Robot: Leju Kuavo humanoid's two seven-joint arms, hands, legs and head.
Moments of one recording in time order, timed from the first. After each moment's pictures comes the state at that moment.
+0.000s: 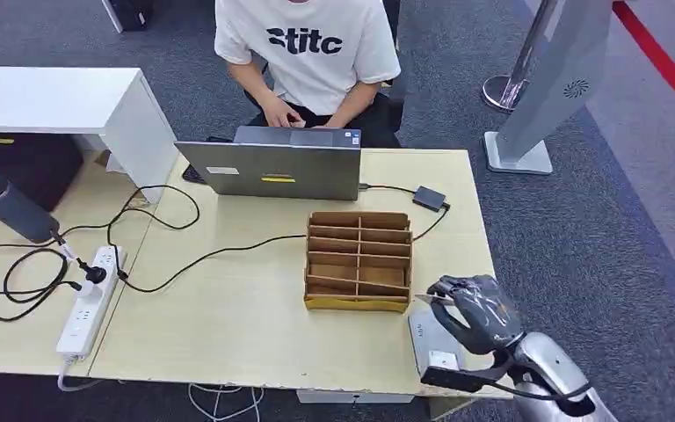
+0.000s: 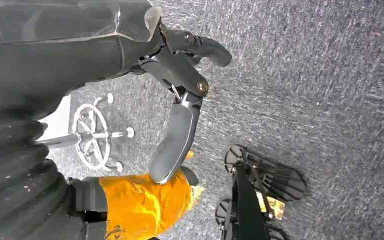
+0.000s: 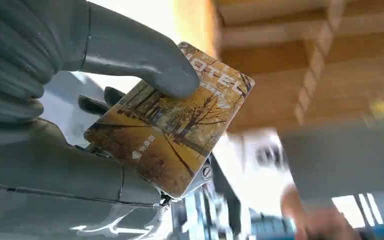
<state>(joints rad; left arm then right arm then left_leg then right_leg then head) -0.02 0.05 0.52 -0.21 -0.19 0.01 -0.02 -0.12 -0.35 0.45 -1.44 0.85 -0.25 -0.38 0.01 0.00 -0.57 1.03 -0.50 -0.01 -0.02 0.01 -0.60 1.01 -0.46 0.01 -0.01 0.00</state>
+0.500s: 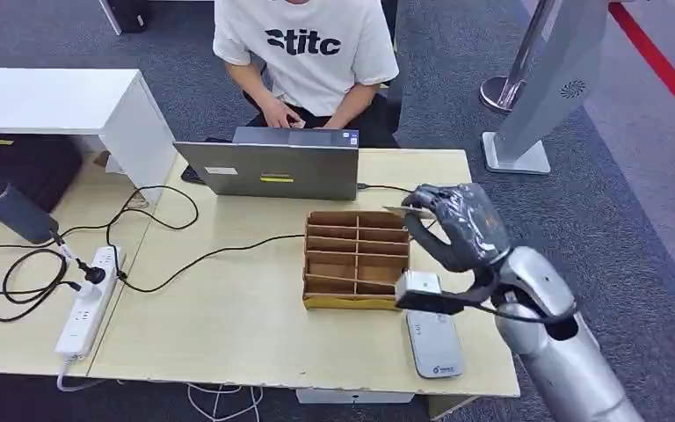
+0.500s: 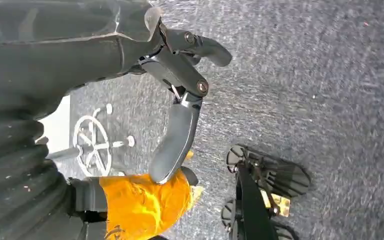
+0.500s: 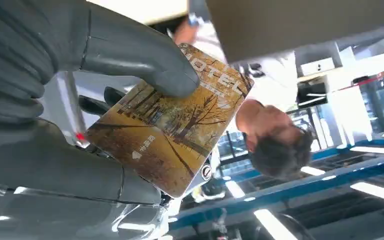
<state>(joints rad) -0.04 0.05 0.52 -0.21 -0.29 -0.03 -0.02 -0.50 -0.20 0.47 -1.48 0.84 -0.04 -0.30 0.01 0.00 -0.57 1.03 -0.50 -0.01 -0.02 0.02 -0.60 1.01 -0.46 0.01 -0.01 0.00</state>
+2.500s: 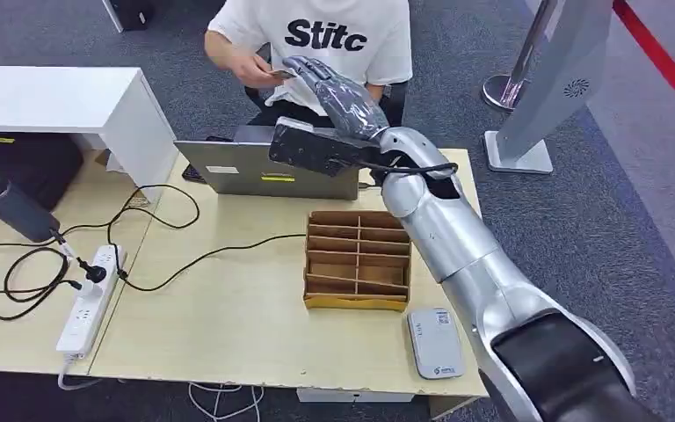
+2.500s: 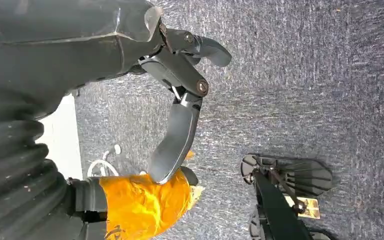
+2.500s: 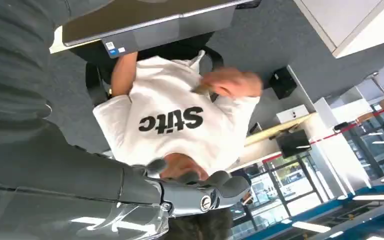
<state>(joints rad) -0.06 0.06 0.47 -0.21 -0.47 -0.08 -0.02 -1.02 0.25 0.48 -0.75 0.75 0.05 -0.25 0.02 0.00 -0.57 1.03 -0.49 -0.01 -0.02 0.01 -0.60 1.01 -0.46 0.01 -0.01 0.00</state>
